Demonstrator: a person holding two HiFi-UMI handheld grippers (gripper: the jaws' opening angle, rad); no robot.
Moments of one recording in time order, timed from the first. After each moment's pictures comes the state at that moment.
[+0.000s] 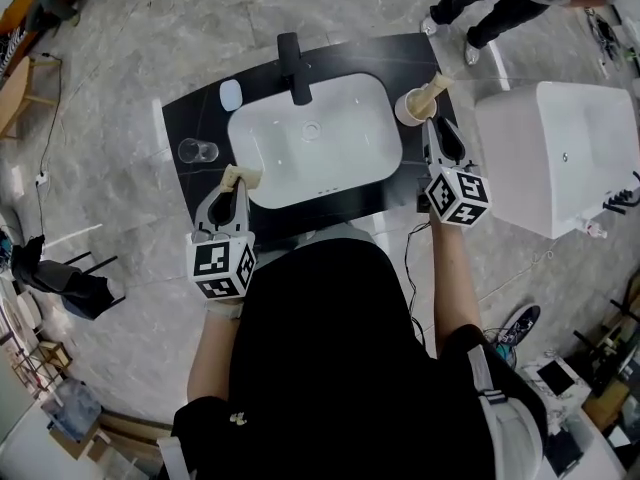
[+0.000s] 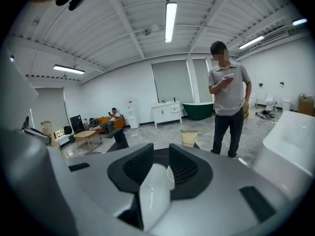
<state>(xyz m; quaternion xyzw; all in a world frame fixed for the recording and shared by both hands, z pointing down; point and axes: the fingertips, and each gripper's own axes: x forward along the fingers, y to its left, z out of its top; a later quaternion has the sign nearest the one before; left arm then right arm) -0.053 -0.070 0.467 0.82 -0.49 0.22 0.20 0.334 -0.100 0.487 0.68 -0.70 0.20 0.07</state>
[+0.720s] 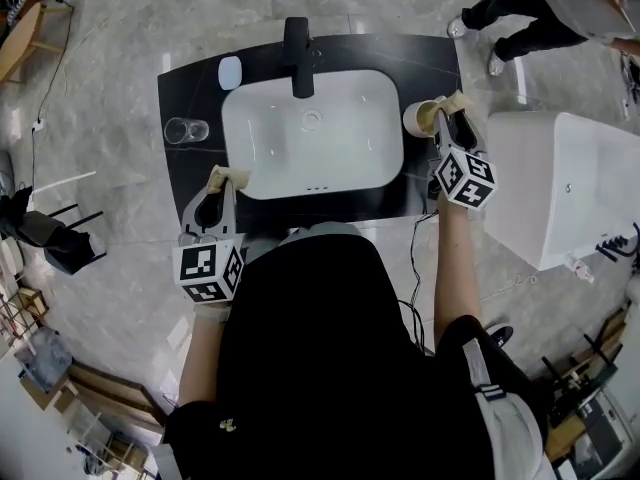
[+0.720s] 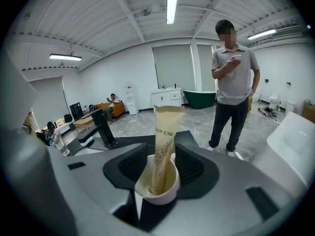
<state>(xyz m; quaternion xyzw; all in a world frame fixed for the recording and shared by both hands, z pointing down) -0.053 -0.056 0.494 0.76 -0.55 0.25 0.24 0.389 -0.162 0.572 0.66 -0.69 0.25 0.15</state>
